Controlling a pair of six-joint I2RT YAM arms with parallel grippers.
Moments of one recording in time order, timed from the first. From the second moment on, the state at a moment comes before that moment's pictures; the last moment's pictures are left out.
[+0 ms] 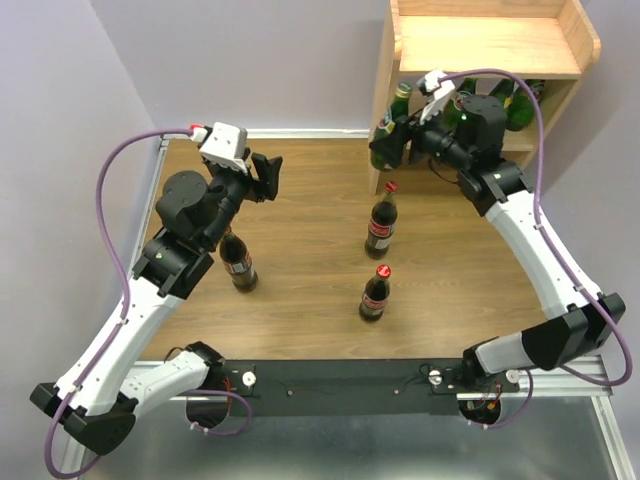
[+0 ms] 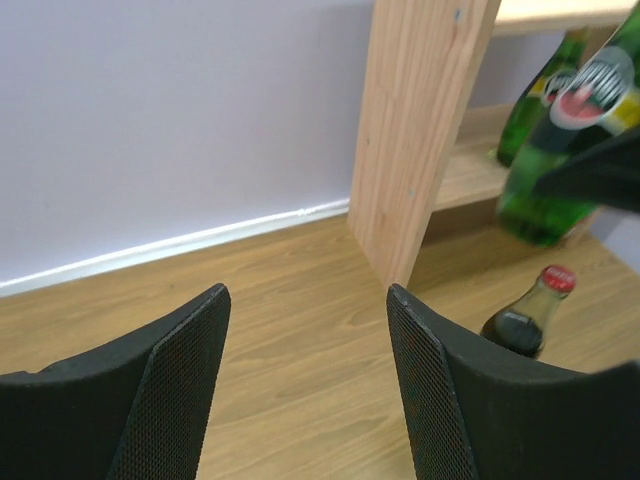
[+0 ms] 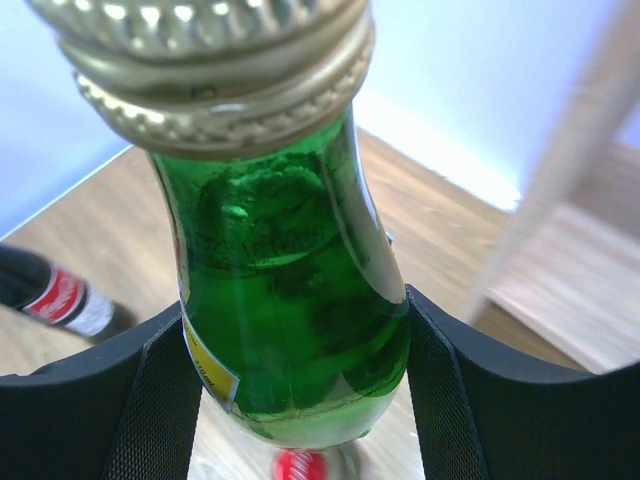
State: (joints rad) left arm -0.57 0.95 1.23 -0.18 -0.17 -0.06; right arm 0.39 1.43 1.55 -0.28 -0.41 0.02
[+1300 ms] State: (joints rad) left arm -0.57 0.83 0.93 0.07 -0.19 0.05; right arm 0.25 1.45 1.36 -0.09 -0.10 -0.07
